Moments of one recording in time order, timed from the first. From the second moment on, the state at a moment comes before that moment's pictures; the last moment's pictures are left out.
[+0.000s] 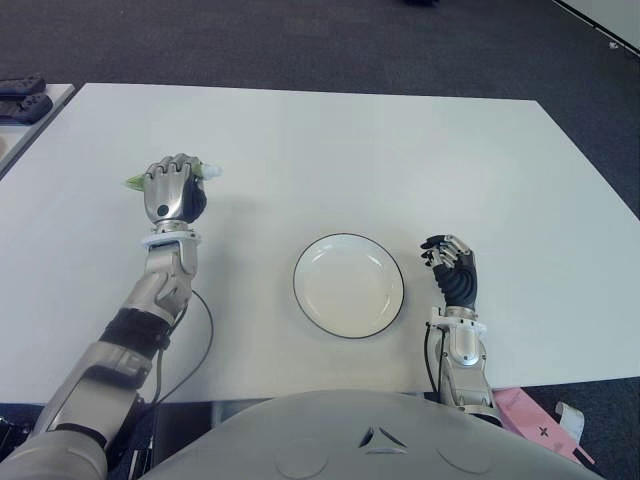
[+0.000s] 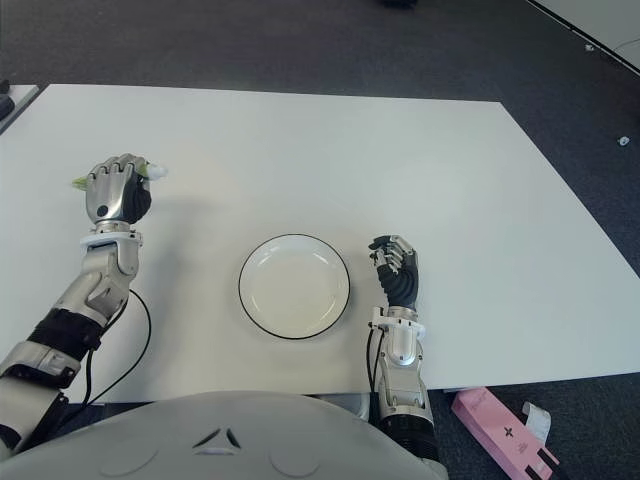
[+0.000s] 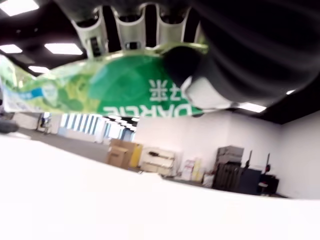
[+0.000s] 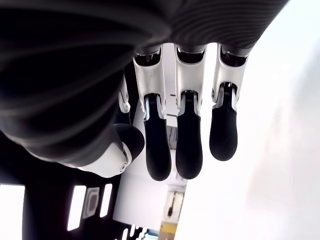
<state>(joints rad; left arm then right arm) -0.17 0.48 -0.28 0.30 0.76 0.20 0.60 0.26 -0.03 -0.09 0.16 -0.15 -0.42 -0.19</state>
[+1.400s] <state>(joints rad) -0.15 0.41 -0.57 0.17 1.03 -0.40 0.69 0.26 -0.02 -0.06 0.16 -0.15 -0.42 -0.19</state>
